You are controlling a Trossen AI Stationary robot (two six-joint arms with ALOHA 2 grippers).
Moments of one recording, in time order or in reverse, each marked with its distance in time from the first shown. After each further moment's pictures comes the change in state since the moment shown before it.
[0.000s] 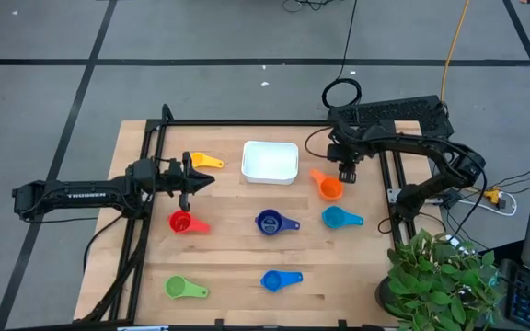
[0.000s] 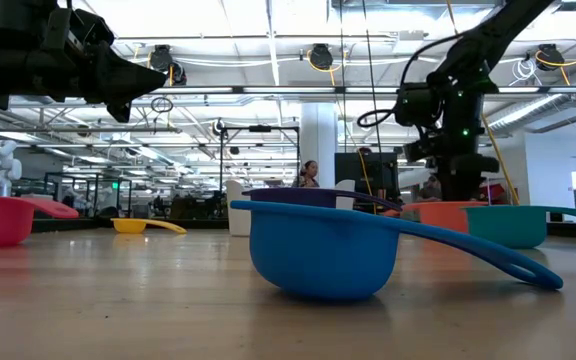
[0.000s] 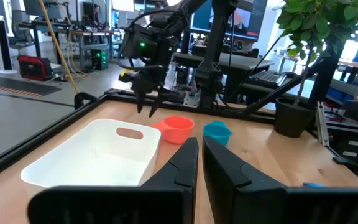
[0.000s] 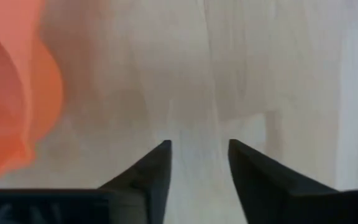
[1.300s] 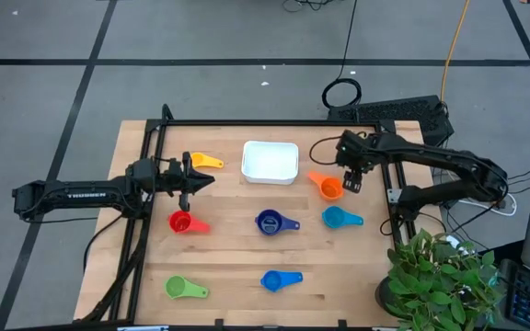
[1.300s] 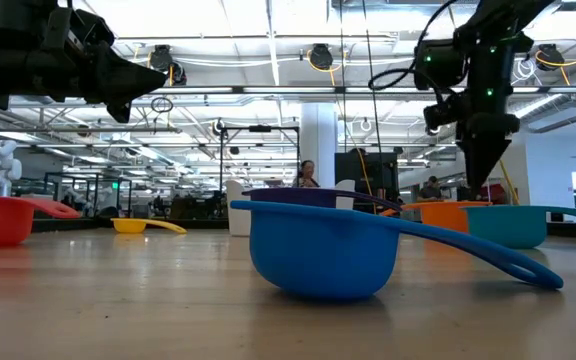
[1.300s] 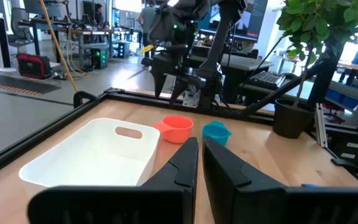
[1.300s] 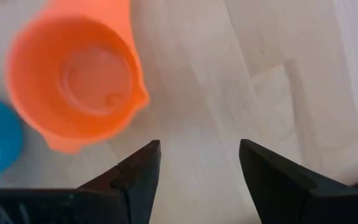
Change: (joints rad) left arm 0.000 0.000 0.000 0.000 0.000 -0.012; right arm 0.156 -0.250 0.000 -0.228 -0.004 0.386
